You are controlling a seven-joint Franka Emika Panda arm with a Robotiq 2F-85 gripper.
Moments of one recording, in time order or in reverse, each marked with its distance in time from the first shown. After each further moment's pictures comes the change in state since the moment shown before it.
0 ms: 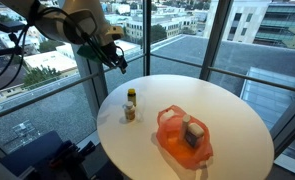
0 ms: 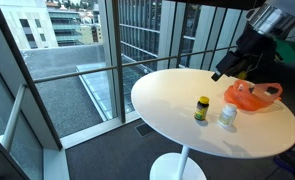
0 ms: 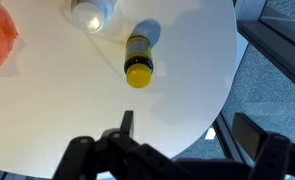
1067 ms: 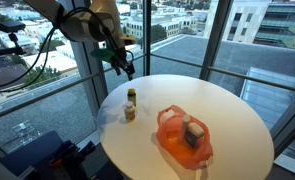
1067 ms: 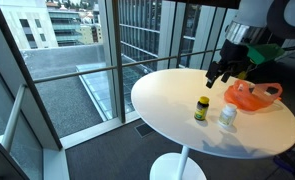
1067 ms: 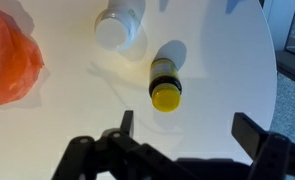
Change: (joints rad) arm -0.035 0.203 -0.005 0.215 -0.153 -0.239 0.155
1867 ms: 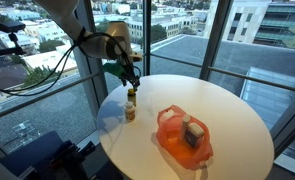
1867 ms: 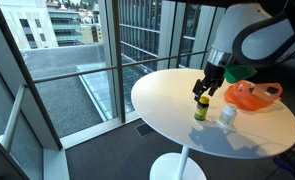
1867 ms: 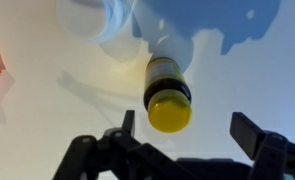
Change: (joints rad) arm 0.031 0.253 -0.044 0.116 0.000 0.087 0.000
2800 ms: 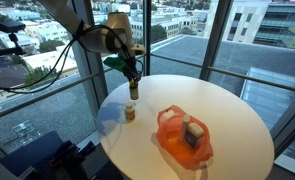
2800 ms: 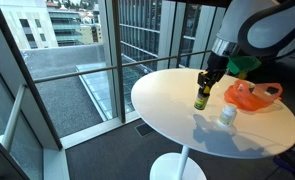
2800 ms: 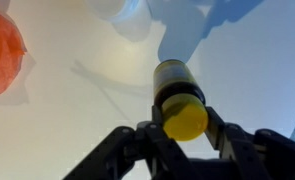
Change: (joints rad) arm 0.017 -0.064 -0.043 -0.004 0.000 0.001 0.000
